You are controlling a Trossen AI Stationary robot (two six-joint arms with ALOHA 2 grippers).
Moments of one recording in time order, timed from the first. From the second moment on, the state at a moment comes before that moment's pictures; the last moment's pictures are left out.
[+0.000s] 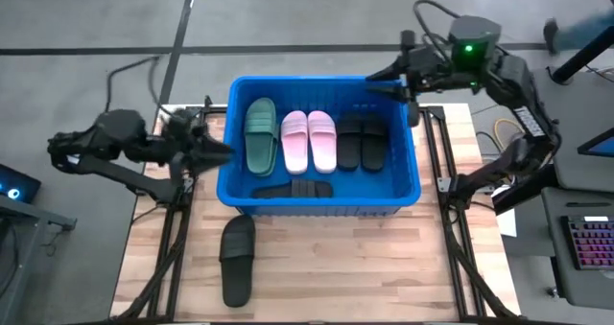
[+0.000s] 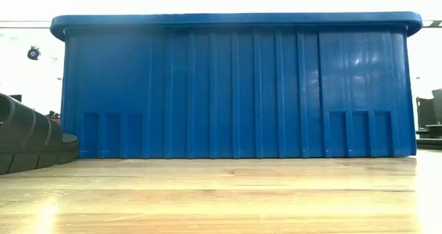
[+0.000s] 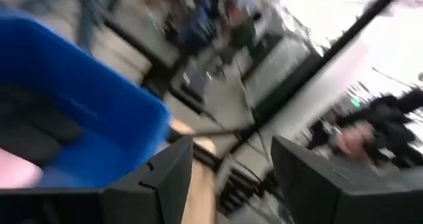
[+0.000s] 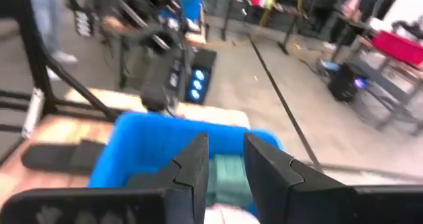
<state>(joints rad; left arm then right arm) -0.18 0.86 1.28 -0.50 -0.14 -0.68 -0.40 1.42 2.12 -0.95 -0.35 -0.32</state>
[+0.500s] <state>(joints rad) -0.44 1.24 1.71 -1.15 -0.08 -1.02 -0.40 1.36 2.06 -1.04 -0.29 -0.35</state>
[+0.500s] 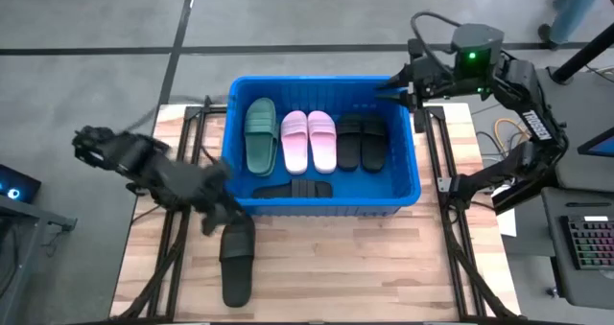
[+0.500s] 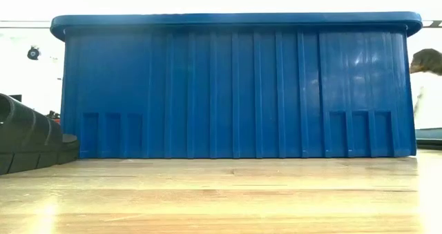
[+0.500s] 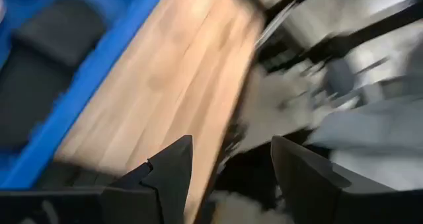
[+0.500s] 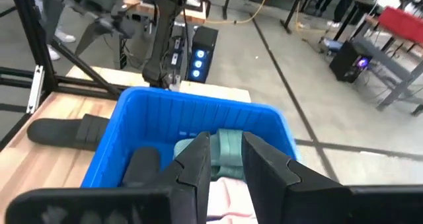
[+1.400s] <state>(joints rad) -0.84 1.67 1.60 -1.54 -0.35 -1.28 -0.40 1.36 1.81 -0.90 -0.29 -0.30</state>
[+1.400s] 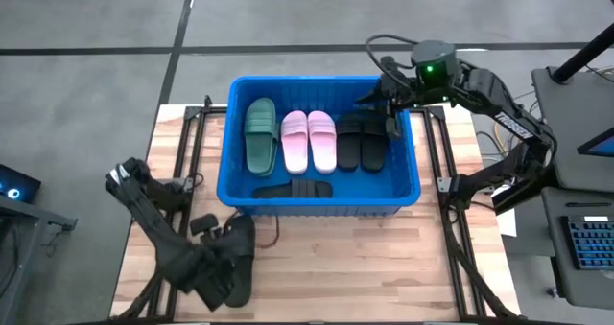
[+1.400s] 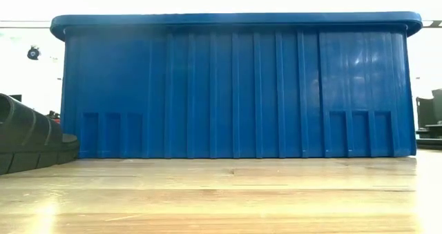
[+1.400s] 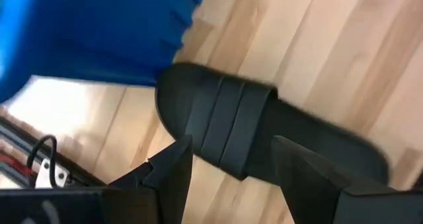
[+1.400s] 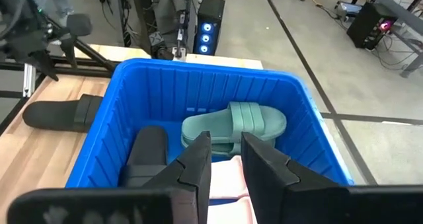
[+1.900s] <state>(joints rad) -0.98 1.92 1.52 -1.43 -0.45 -1.43 -0.40 1.36 1.81 -0.89 -0.30 -0.29</state>
